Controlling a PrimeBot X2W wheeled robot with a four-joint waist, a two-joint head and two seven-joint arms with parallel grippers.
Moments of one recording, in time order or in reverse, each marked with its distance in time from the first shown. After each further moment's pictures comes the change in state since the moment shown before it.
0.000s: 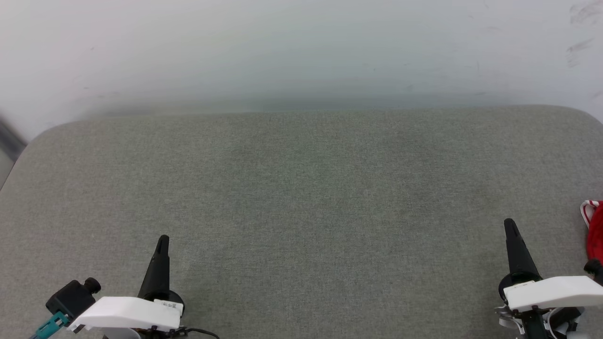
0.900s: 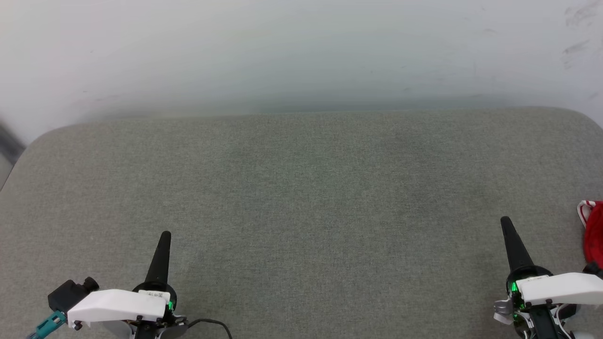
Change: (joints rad) left arm -0.041 0.001 0.012 0.046 -0.294 0.000 0.072; right arm -0.021 0.001 -0.007 0.020 0.288 0.000 0.075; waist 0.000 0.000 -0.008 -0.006
